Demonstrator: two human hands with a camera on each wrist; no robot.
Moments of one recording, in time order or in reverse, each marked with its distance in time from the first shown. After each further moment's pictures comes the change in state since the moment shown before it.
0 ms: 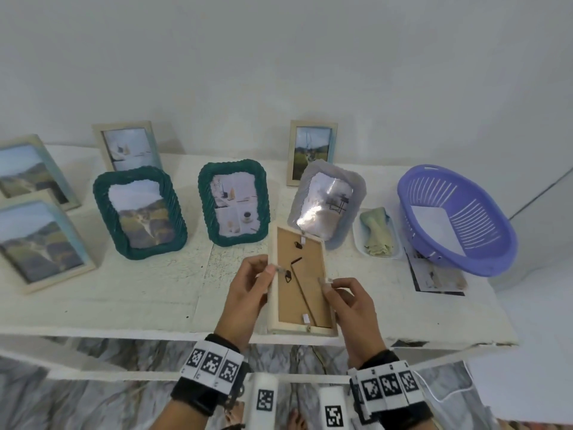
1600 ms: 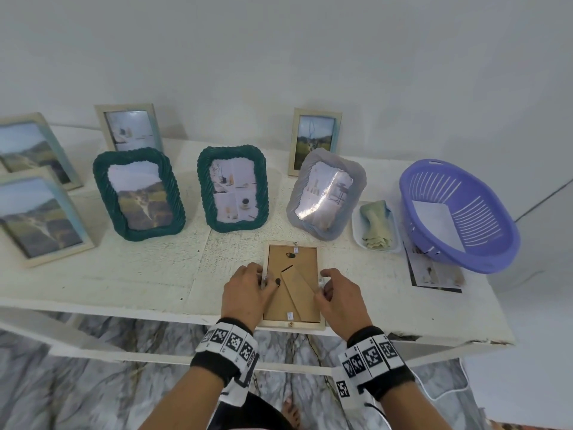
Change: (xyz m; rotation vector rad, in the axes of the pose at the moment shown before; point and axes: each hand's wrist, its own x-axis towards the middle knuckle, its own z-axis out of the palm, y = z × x) left_hand 0.031 -0.066 -0.009 1.159 0.290 0.135; right_hand 0.027 0.016 -0.011 -0.857 -0.144 -0.228
